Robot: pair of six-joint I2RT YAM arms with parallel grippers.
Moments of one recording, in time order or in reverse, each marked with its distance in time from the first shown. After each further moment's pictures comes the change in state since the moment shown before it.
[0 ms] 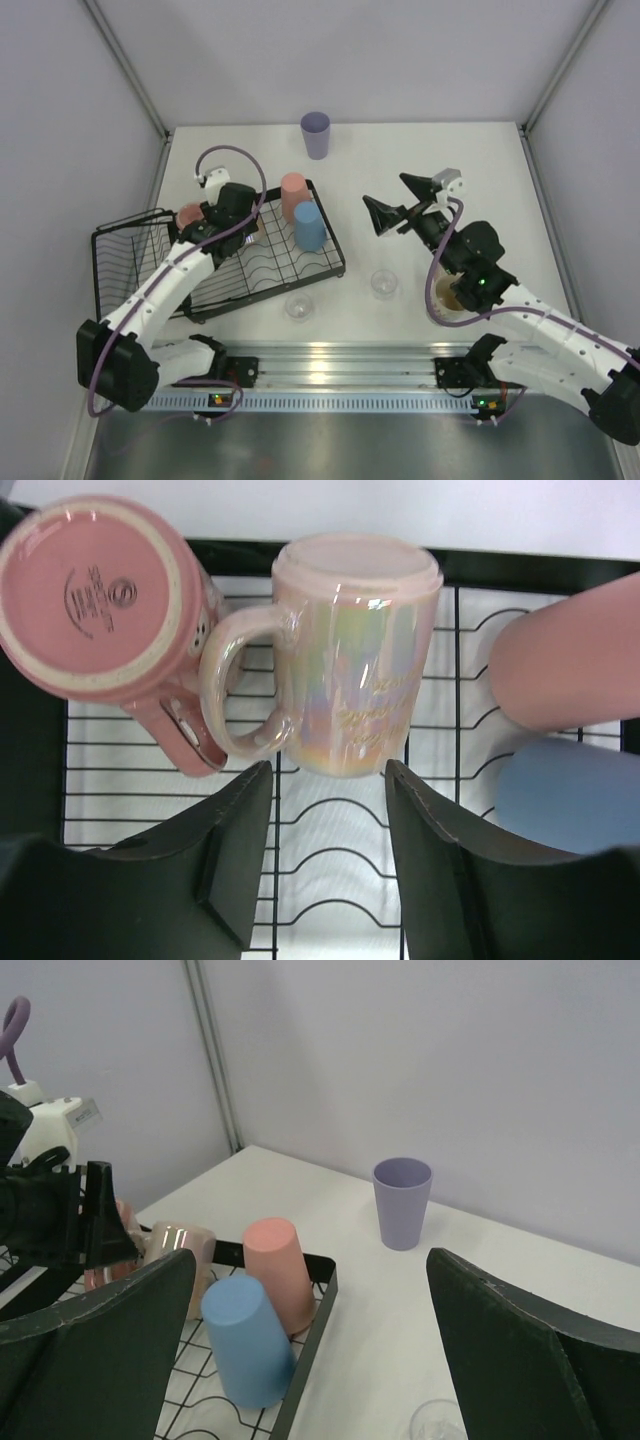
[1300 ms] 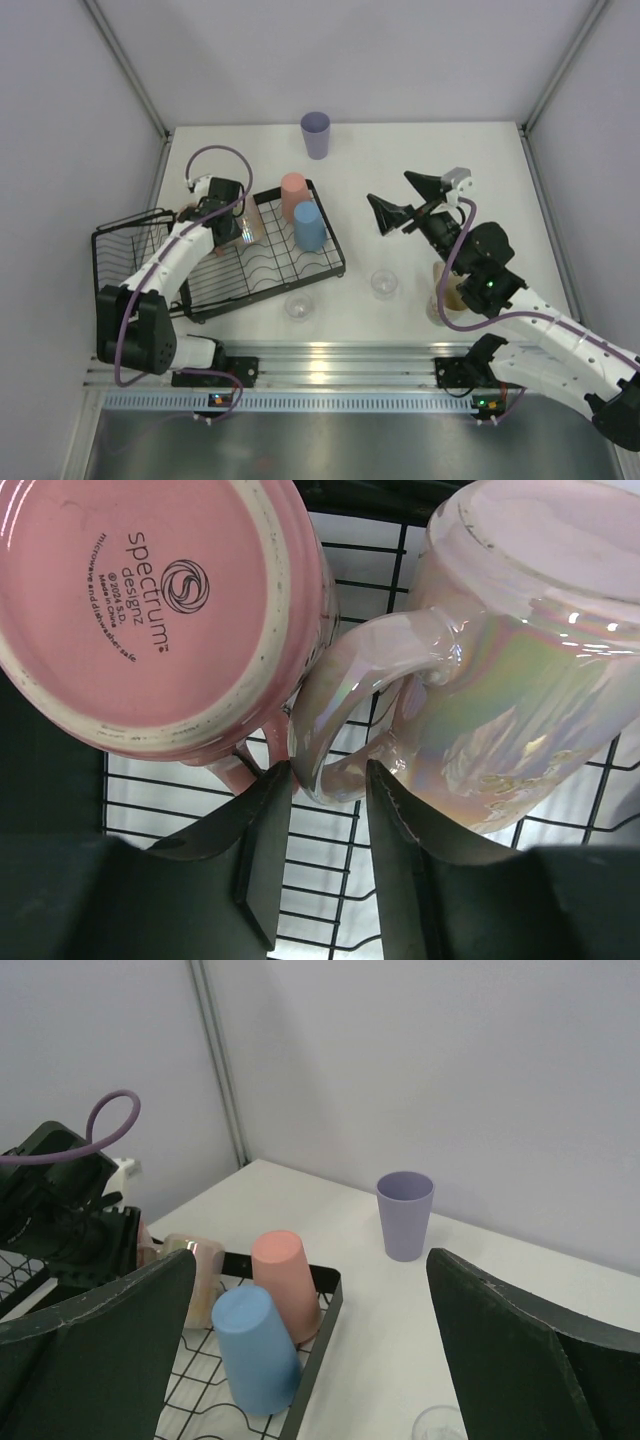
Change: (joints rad) left arm 0.205 0.201 0.036 -0.057 0.098 0.028; right arm -0.001 -0.043 0.030 -0.049 -0.007 0.015
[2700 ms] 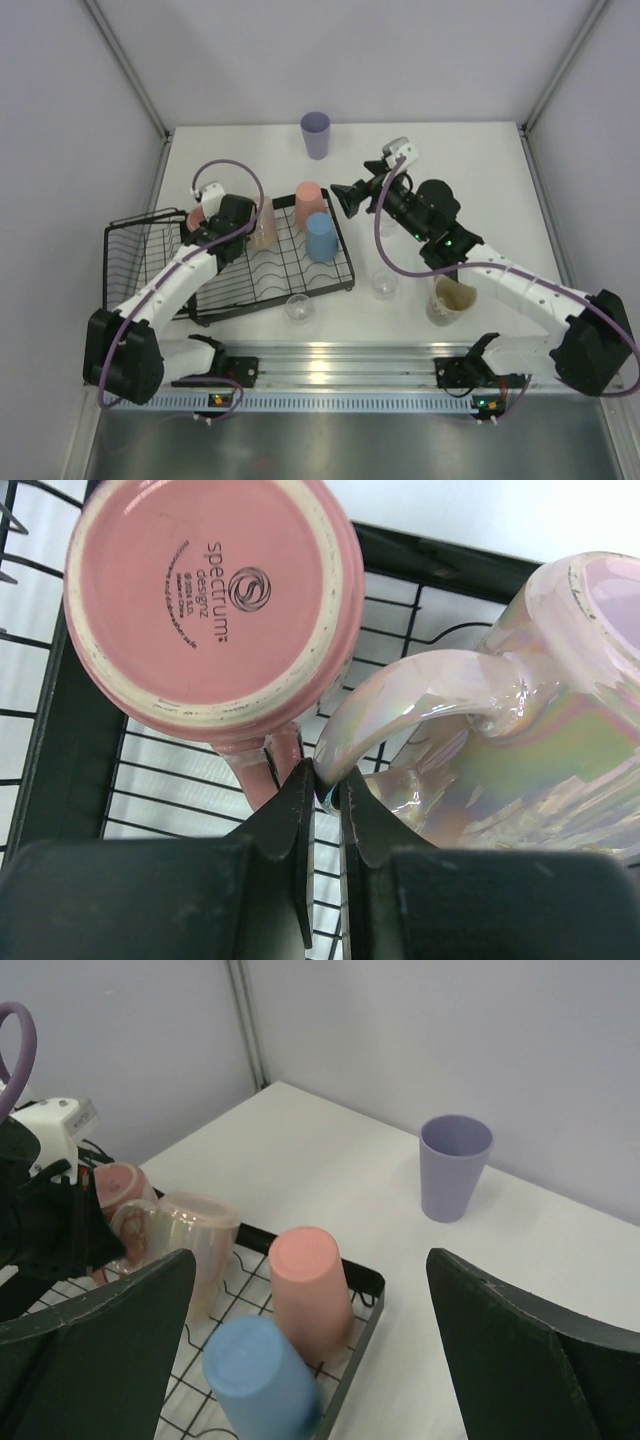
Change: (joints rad) left arm -0.146 -0.129 -0.142 0.120 -0.158 -0.072; right arm -0.011 0.339 0.182 -0.050 -0.083 0.013
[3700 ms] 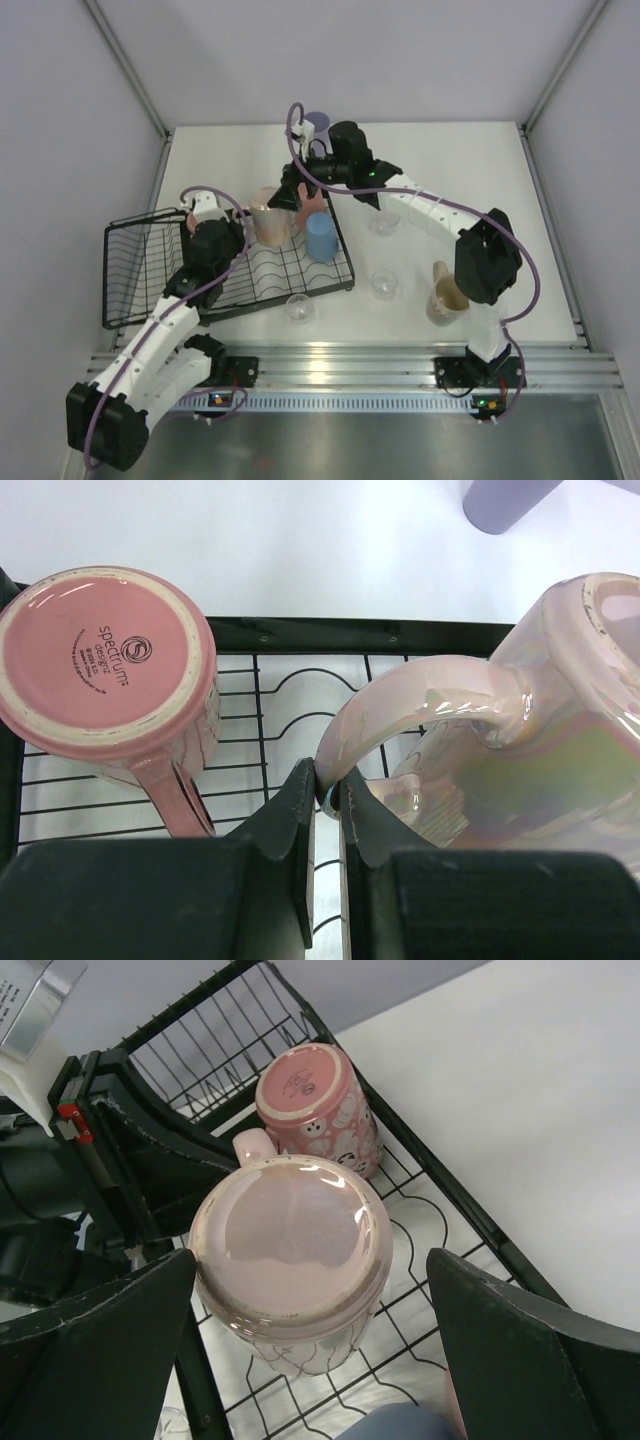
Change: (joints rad) left arm -0.001 -0.410 -0.265 0.393 0.263 0.216; right arm -0.003 0.751 0.817 -0.468 -0.695 0.067
